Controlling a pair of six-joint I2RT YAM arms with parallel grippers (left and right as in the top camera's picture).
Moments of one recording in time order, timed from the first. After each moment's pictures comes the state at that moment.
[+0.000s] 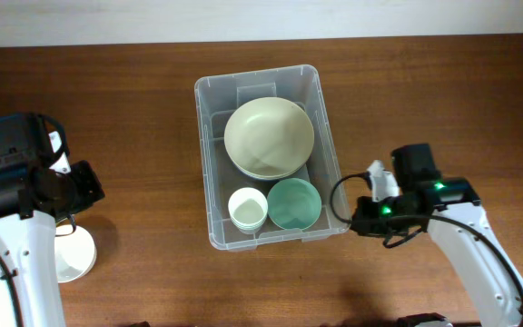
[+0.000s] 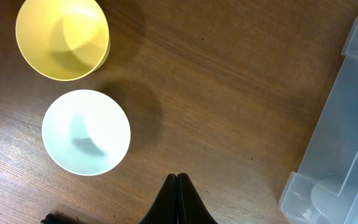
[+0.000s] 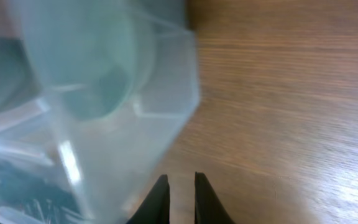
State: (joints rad) left arm 0.28 1.30 1.41 -1.31 -0.04 -0.18; right arm 0.11 1.31 0.88 -0.98 -0.44 0.14
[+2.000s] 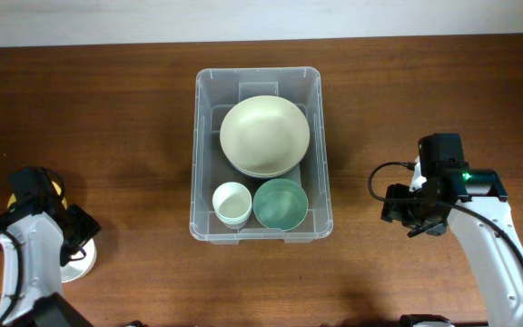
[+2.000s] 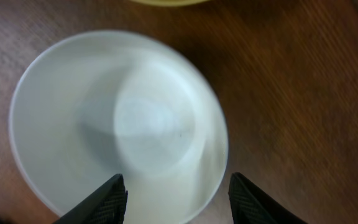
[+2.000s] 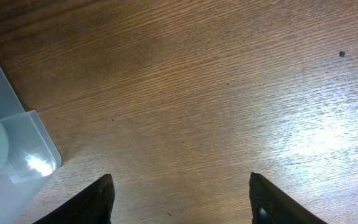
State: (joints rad) left arm 0.52 1.44 0.89 -0.85 -0.15 -0.35; right arm -0.05 1.32 0.98 -1.09 -0.06 0.28
